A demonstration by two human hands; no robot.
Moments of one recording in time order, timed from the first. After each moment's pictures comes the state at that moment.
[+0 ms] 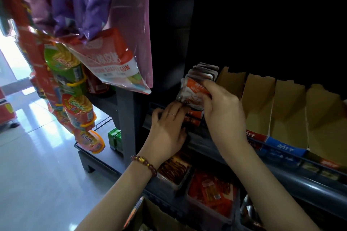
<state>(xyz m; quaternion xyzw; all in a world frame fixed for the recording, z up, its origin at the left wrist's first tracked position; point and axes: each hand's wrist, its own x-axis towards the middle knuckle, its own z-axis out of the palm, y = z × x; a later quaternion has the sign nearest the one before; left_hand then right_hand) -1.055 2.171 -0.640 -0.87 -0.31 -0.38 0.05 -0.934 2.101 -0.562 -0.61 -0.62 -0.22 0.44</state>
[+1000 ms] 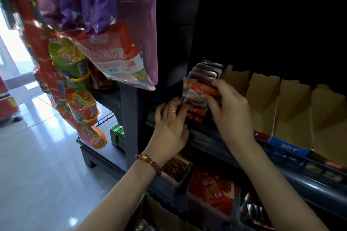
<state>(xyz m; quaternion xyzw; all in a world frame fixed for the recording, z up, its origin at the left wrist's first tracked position) -1.054 2.166 -0.640 -0.85 -0.34 -0.40 0.00 -0.921 2.101 -0.568 -0.59 -0.64 -0.21 0.44</state>
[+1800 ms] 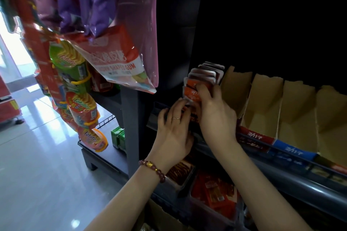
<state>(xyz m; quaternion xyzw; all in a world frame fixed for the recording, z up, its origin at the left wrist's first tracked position) -1.052 2.161 -0.642 -0.87 -0.35 -0.35 0.02 -0.942 2.127 -0.584 -0.71 -0.59 -0.26 0.28</state>
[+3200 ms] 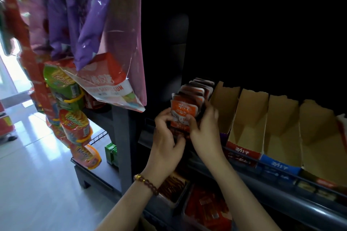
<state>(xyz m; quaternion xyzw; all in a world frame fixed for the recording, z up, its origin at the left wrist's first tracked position) -1.035 2.156 -0.626 -0.72 -0.28 -0.55 -0.32 -0.931 2.129 -0.589 -0.64 -0.54 0.07 0.54</state>
